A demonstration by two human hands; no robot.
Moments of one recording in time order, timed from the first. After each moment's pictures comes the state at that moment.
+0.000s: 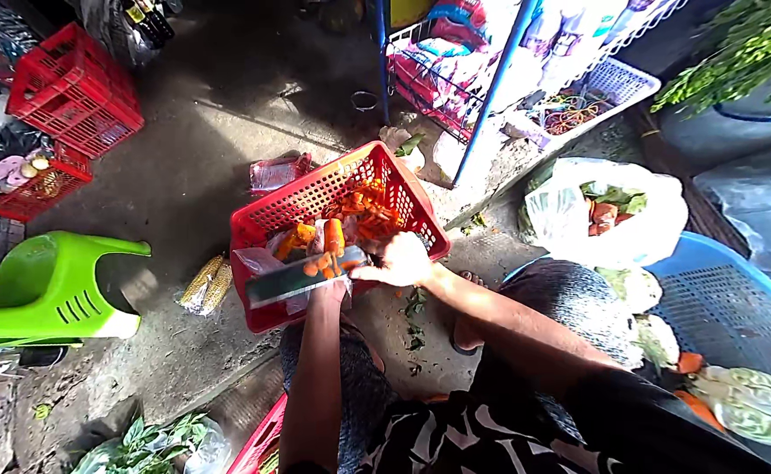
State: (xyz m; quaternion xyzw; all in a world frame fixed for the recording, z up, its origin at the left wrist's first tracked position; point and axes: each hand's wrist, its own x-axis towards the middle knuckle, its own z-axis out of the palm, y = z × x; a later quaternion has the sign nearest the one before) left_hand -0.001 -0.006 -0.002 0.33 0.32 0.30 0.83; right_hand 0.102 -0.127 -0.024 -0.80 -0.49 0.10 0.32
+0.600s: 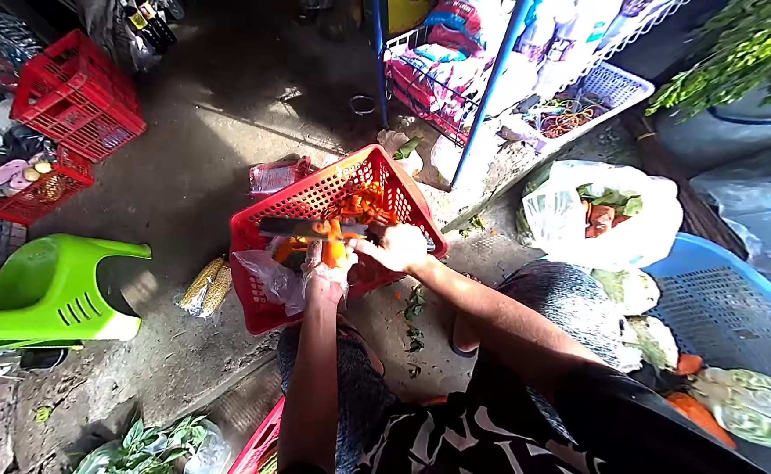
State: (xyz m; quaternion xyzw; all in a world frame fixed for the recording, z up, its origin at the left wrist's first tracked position) left_hand 0.005 0.004 0.004 0.31 0.35 0.25 0.84; right_hand 0.126 -0.114 -0.011 -0.88 -0.32 0.26 0.24
